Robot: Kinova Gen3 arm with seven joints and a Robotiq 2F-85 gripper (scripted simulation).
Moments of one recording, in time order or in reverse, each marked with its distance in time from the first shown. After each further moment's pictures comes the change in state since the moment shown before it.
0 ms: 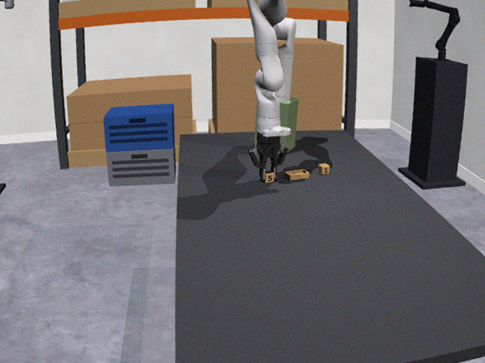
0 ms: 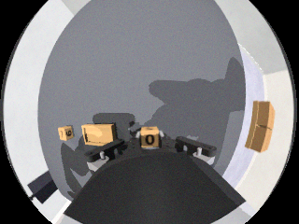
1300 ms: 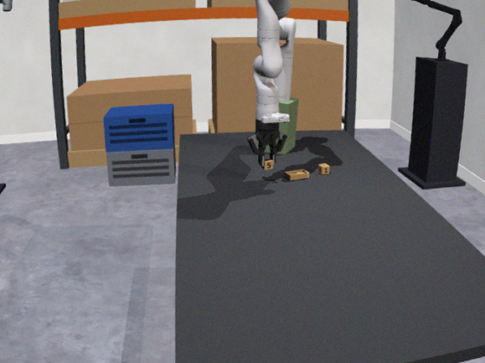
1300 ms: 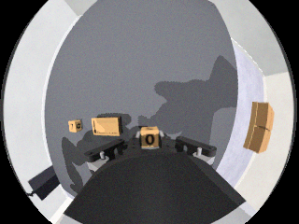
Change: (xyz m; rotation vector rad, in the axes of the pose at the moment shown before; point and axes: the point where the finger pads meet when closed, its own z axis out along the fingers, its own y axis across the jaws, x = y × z) arm -0.007 0.001 -0.042 0.006 -0.008 -0.015
